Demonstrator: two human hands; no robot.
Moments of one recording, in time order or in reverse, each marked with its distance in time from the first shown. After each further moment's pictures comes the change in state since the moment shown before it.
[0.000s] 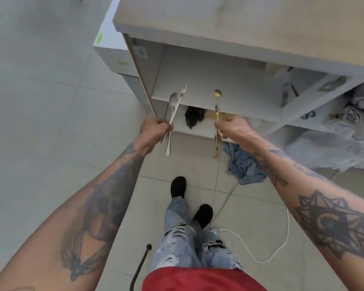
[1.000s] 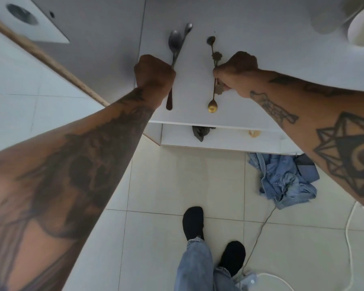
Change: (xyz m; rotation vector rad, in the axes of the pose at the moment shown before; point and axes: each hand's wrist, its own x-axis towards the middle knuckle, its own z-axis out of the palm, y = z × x) left_hand 0.330 0.055 0.057 0.219 0.271 0.149; right_hand 0.367 -0.066 0.060 -0.054 0.260 0.023
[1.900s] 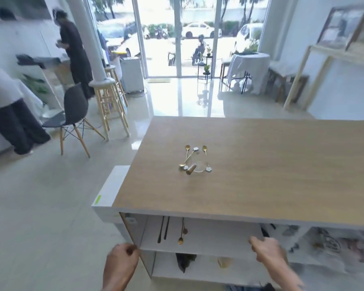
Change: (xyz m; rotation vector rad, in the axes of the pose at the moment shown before) left_hand -0.277 0.063 -0.222 0.103 0.026 0.079; right_hand -0.295 0.077 -0.280 0.219 0.153 0.276
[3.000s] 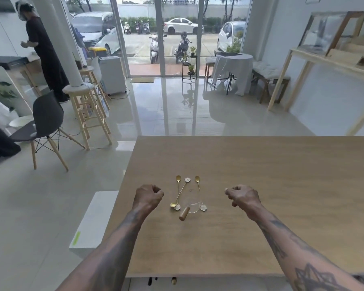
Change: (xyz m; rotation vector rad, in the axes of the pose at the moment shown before) left_hand 0.197 0.248 -0.021 -0.040 -0.135 0.205; right_hand 0.081 -0.236 -0.060 0.149 0.027 -0.280
